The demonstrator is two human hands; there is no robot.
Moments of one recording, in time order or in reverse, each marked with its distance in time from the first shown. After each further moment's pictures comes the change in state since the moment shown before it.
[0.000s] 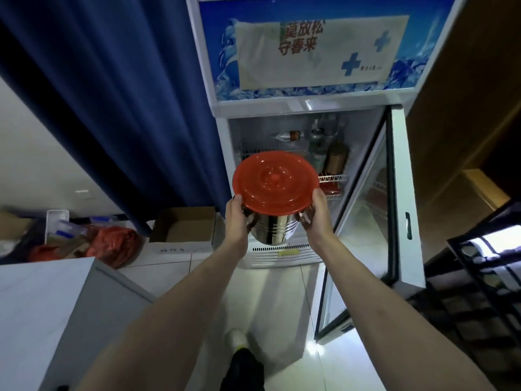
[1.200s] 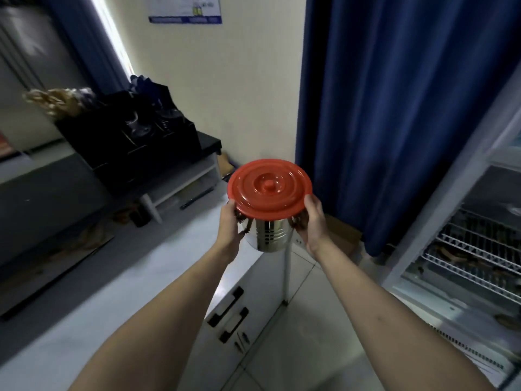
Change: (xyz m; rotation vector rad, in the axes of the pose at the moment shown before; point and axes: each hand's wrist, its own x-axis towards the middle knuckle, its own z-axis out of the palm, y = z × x) left_hand -0.195 0.099 -0.434 -0.100 0.602 0.228; right_hand -0.208 0.158 0.406 -0.135 -0.768 0.170
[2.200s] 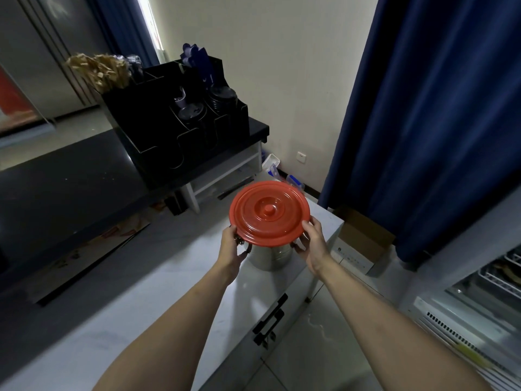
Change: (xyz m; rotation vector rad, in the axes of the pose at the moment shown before) left_hand 0.051 -0.052 -0.154 -0.123 0.195 -0.259; right_hand 0.025 0.114 0.111 -0.125 -0.079 0.295
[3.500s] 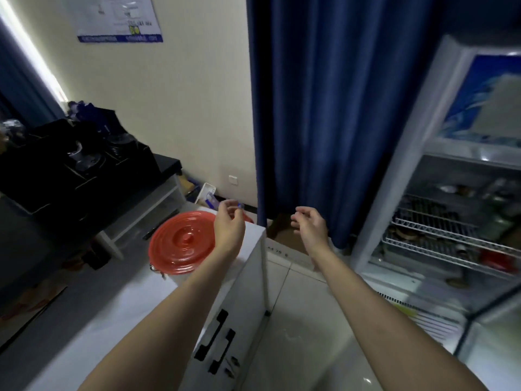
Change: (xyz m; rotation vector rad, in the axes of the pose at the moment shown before) left_hand -0.067 0.018 0.207 0.485 -0.143 0.507; right_hand -0.107 -0.107 -0.161 -0.173 0.471 -0.301
